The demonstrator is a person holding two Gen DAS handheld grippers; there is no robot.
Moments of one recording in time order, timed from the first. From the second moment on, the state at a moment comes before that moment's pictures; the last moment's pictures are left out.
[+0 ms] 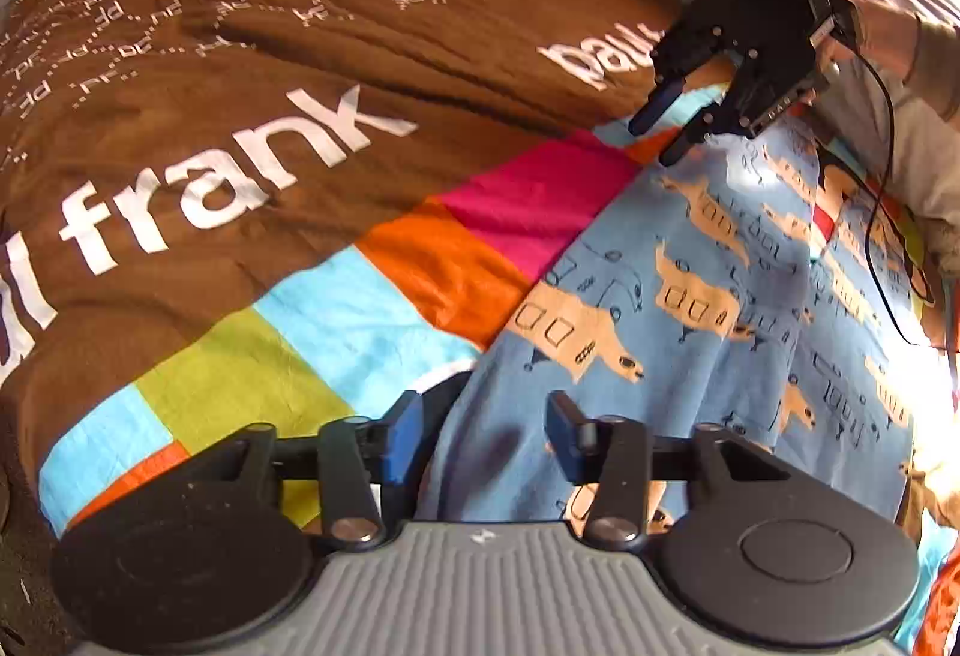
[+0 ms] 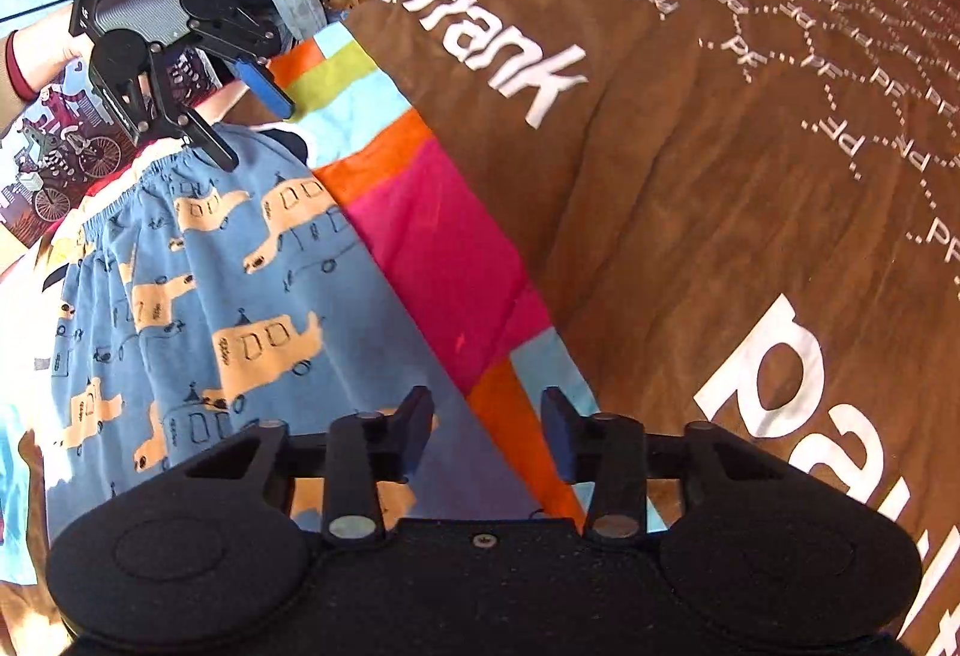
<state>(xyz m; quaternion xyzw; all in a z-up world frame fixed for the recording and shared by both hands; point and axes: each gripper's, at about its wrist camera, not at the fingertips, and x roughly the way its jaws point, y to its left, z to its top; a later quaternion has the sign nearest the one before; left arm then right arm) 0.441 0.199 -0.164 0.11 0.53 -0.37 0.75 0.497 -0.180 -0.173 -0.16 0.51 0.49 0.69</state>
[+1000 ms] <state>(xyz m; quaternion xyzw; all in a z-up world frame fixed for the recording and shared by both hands) 0.428 0.193 -0.164 0.17 0.48 -0.35 0.79 0.470 -0.172 -0.157 -0.24 0.43 0.54 0.68</state>
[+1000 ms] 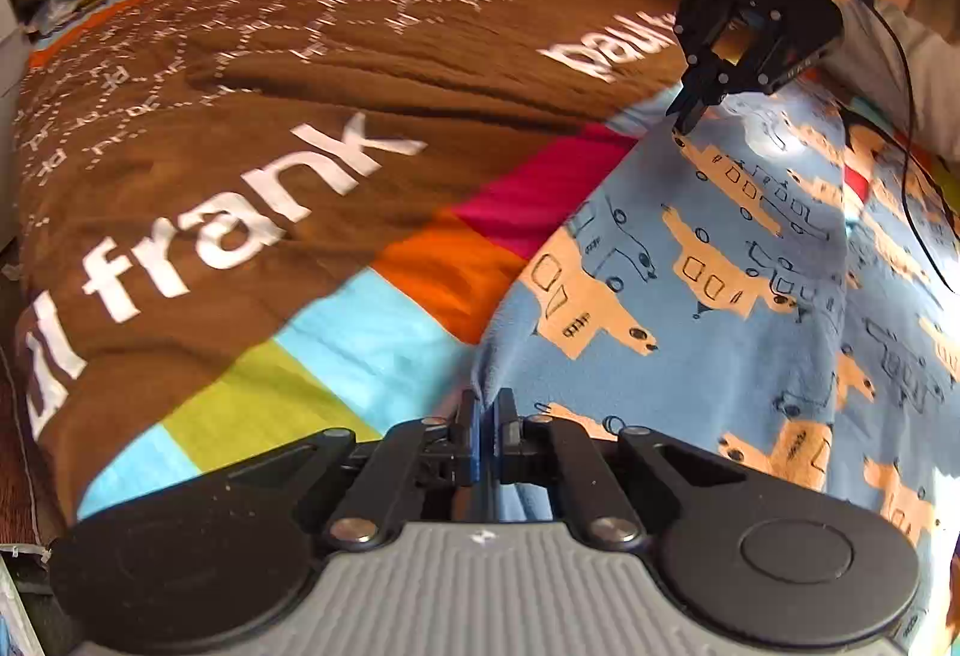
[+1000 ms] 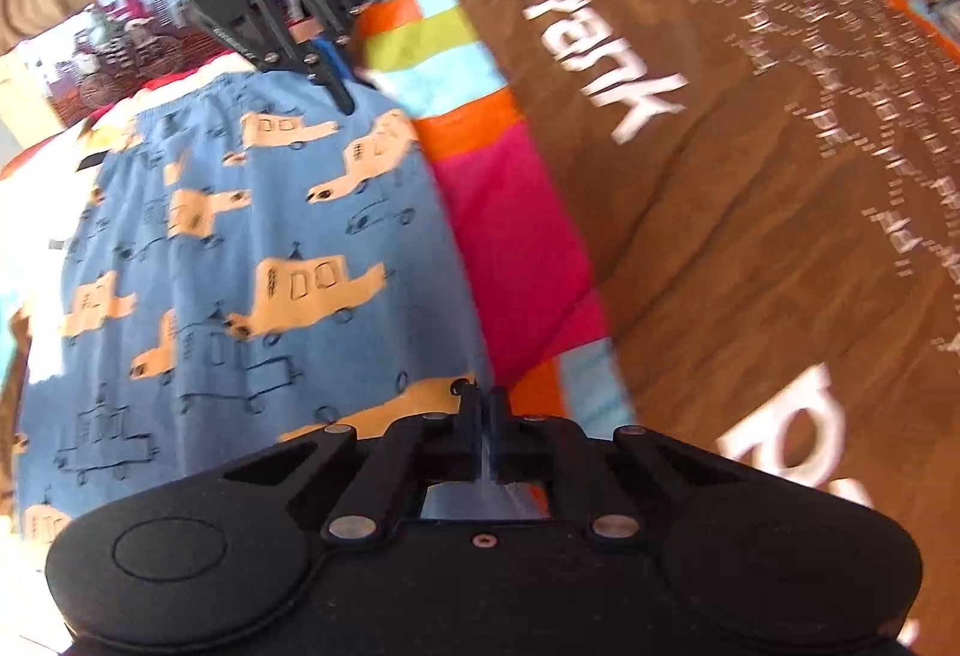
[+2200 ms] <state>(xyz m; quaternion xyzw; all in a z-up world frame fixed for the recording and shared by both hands) 0.417 0.250 -0.164 0.16 0.52 -0.25 0.80 0.481 -0.160 -0.184 -0.23 0.45 0.46 0.73</state>
